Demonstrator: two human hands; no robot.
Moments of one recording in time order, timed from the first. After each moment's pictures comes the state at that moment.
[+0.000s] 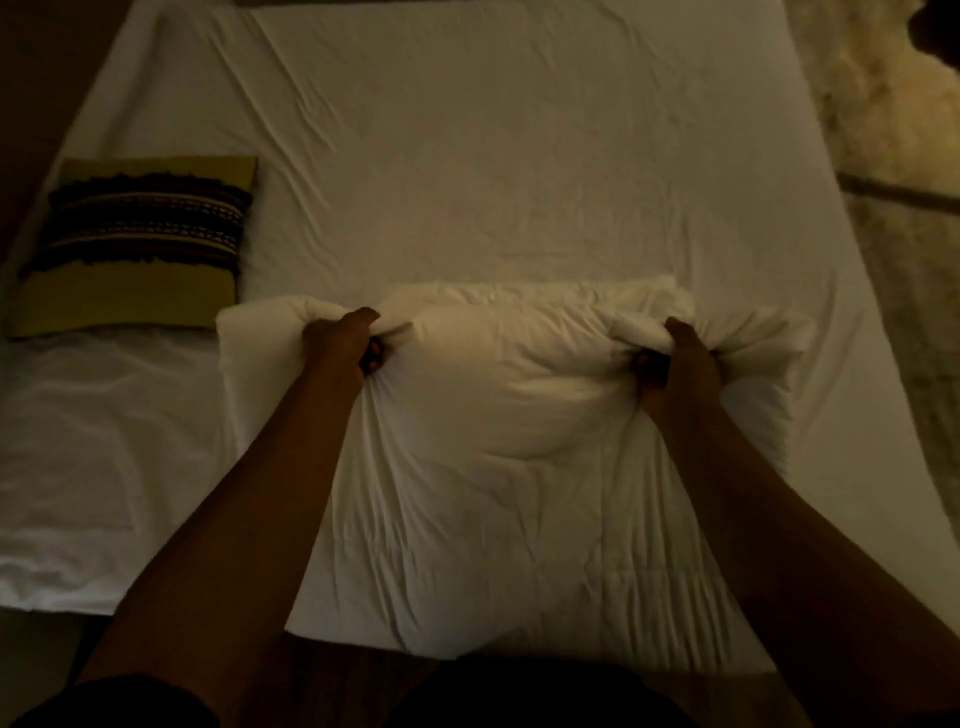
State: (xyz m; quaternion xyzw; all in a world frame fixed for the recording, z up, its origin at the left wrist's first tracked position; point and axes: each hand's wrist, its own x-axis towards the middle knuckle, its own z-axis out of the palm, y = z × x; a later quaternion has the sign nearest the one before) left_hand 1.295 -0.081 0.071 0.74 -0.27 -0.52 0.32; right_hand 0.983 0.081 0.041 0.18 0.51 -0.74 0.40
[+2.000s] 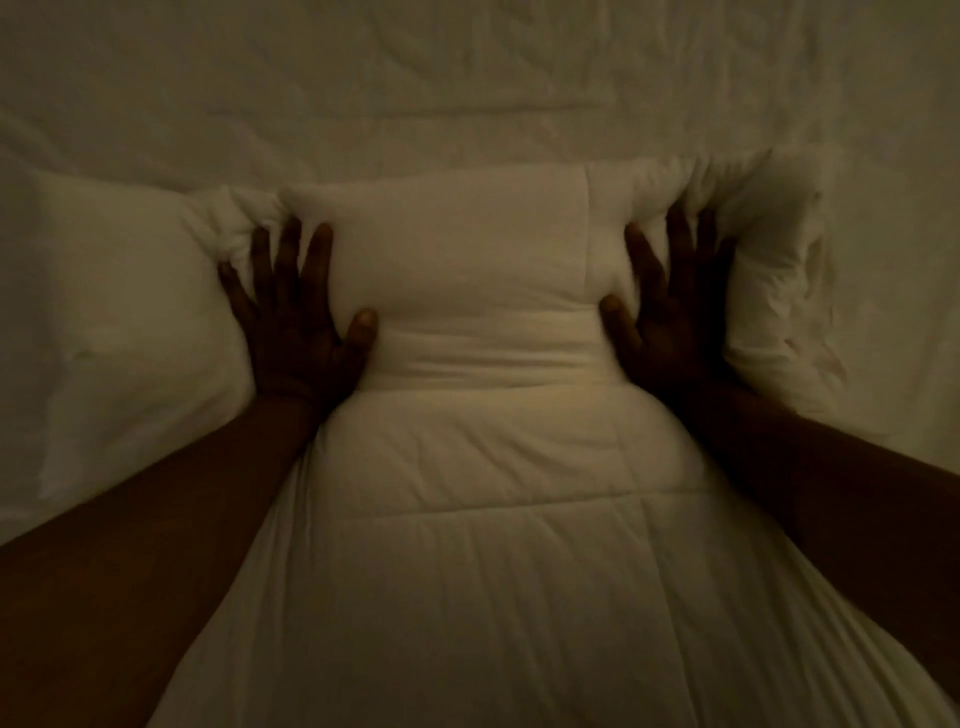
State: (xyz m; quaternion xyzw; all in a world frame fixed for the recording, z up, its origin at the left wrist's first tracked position) left_hand 1.238 -0.208 -0.276 0.51 -0.86 -0.07 0.05; right_hand 0.908 -0.041 -0.267 -0.56 0.82 -0.08 0.04
